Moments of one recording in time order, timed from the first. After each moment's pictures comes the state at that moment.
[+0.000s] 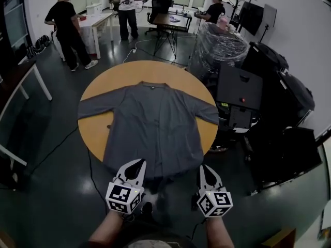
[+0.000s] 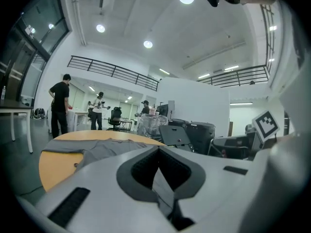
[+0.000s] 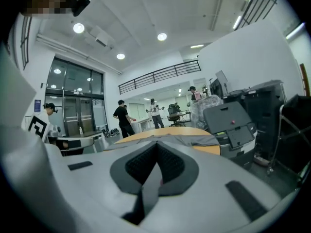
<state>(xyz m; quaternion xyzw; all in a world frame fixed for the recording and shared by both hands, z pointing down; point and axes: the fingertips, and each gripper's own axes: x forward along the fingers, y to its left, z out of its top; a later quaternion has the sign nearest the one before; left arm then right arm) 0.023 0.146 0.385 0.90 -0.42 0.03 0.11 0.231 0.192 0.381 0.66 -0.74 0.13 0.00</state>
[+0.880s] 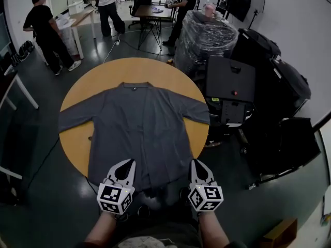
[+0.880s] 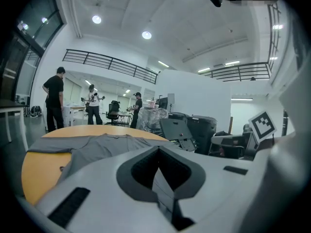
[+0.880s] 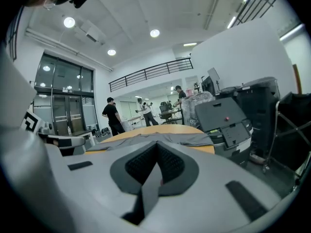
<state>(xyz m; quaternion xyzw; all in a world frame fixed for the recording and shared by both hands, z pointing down) 0.062 0.063 0.409 0.91 -0.40 0.07 0.12 0.280 0.108 0.411 0.69 -0.70 0.15 0.01</state>
